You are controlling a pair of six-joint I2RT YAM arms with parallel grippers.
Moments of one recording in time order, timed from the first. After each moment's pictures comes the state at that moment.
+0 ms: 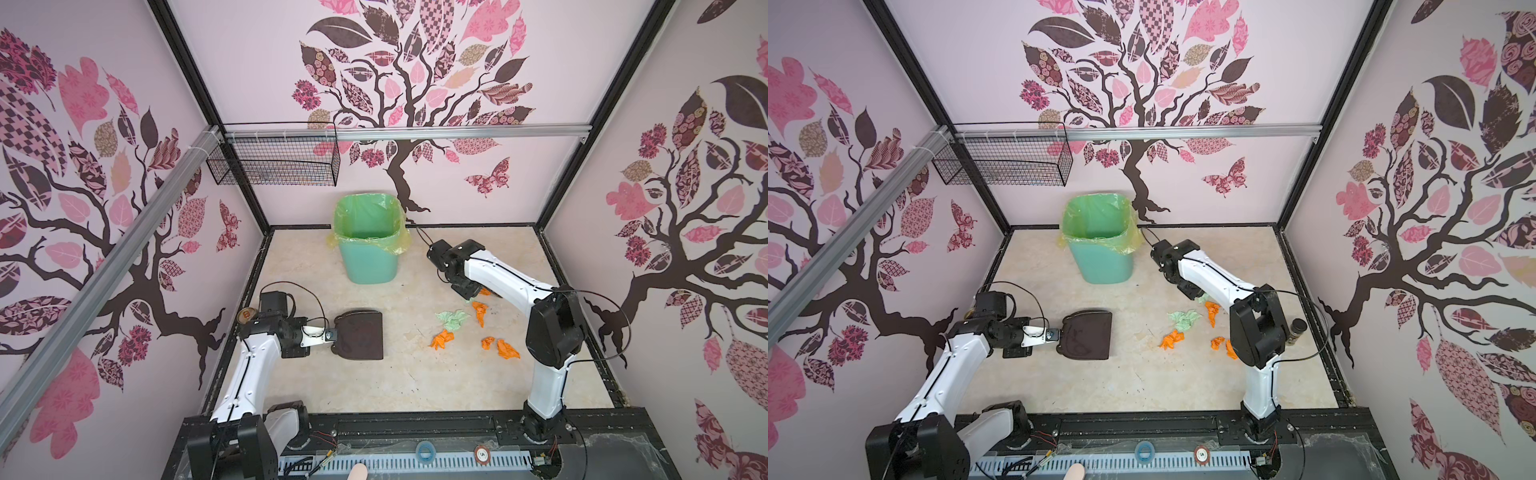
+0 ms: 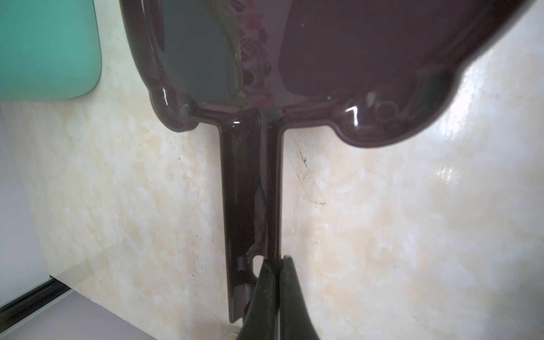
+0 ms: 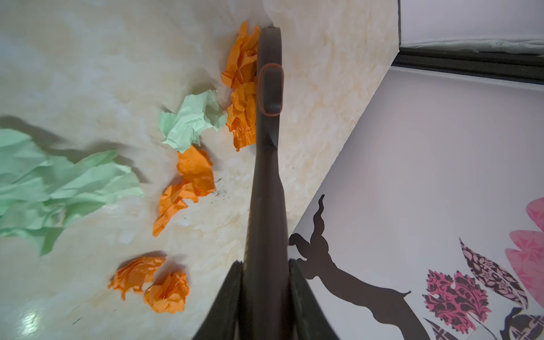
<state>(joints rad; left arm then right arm) 0.15 1.06 0.70 -0.84 0.25 1.70 0.60 1.90 1.63 -1.31 0.70 -0.10</state>
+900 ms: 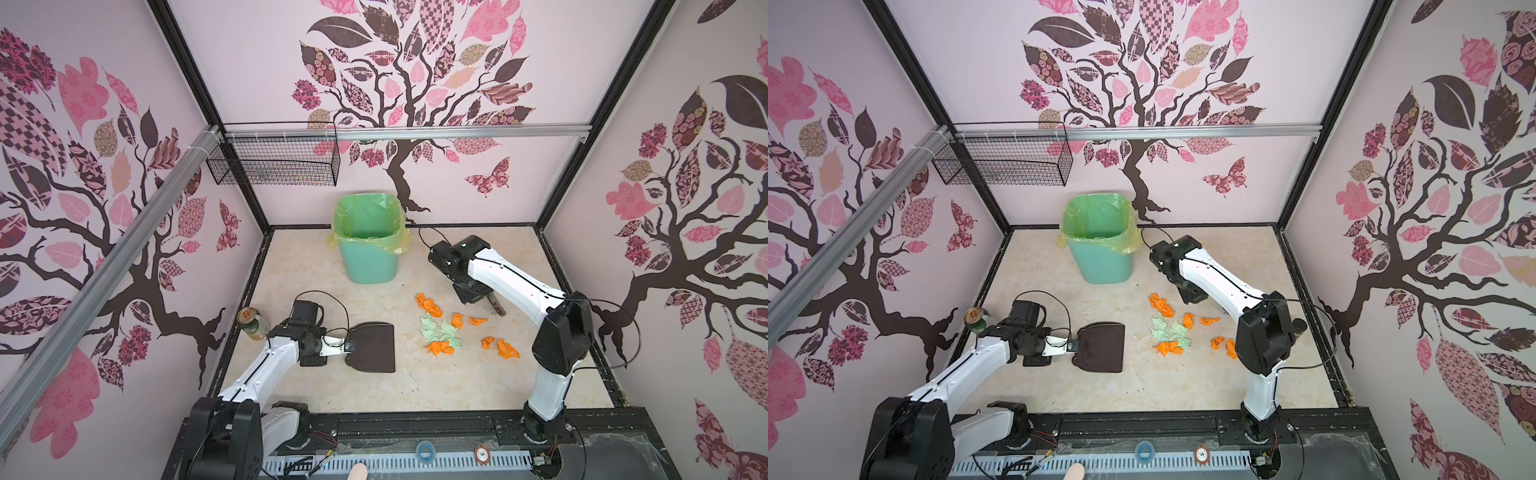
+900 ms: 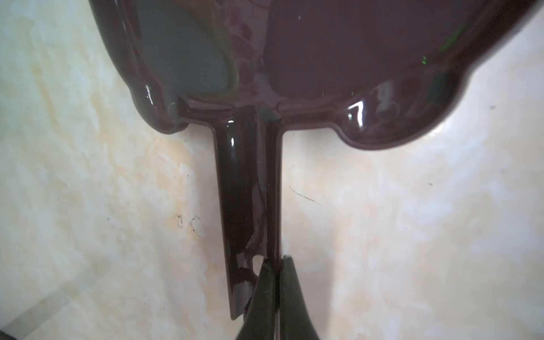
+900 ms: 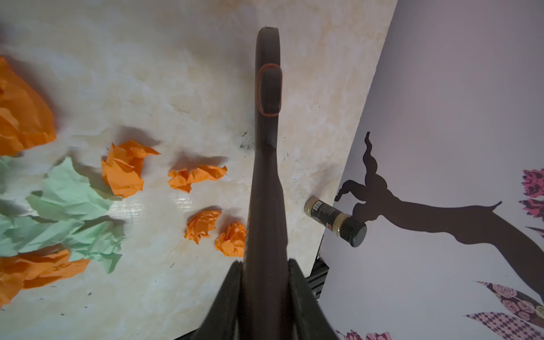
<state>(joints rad) -0.11 1.18 0.56 -0.65 0.10 1.49 0.61 1.82 1.67 -1.53 0.59 0.36</state>
